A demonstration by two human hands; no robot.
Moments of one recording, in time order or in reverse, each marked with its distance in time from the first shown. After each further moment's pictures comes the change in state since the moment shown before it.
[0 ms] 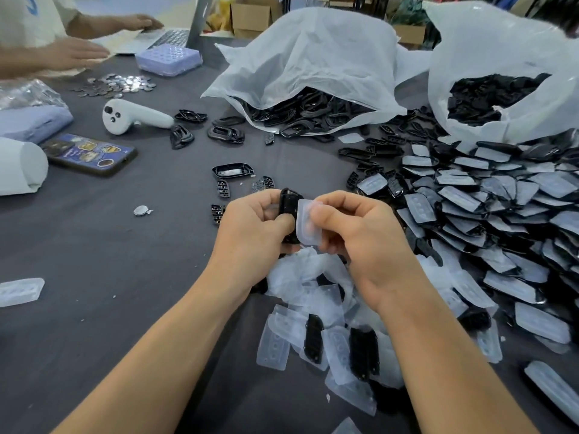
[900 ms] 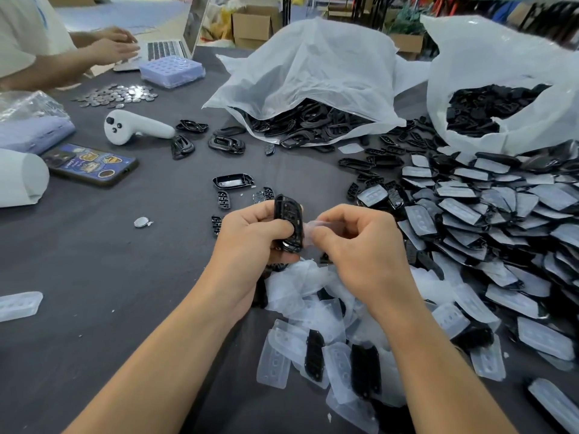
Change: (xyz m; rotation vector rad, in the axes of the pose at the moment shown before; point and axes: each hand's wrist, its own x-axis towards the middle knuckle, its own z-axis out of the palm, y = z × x) left_hand -0.001 0.010 -0.001 -0.209 0.001 -0.103; right_hand 0.003 0.009 -0.006 -0.437 0.116 -0.184
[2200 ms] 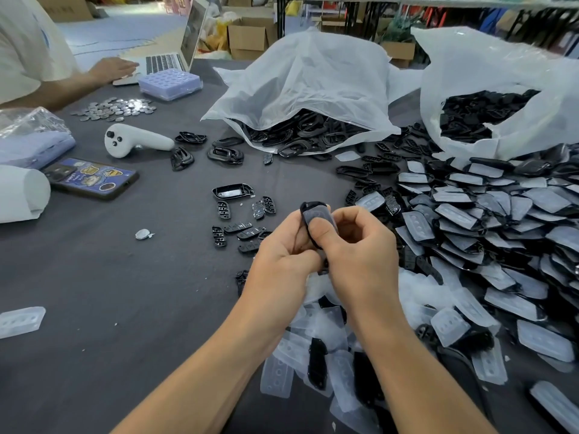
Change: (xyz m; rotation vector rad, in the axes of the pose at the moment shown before) left_hand -0.019 -0.015 0.026 -0.054 -0.240 0.147; right_hand -0.002 0.001 0.019 0.139 0.255 0.079
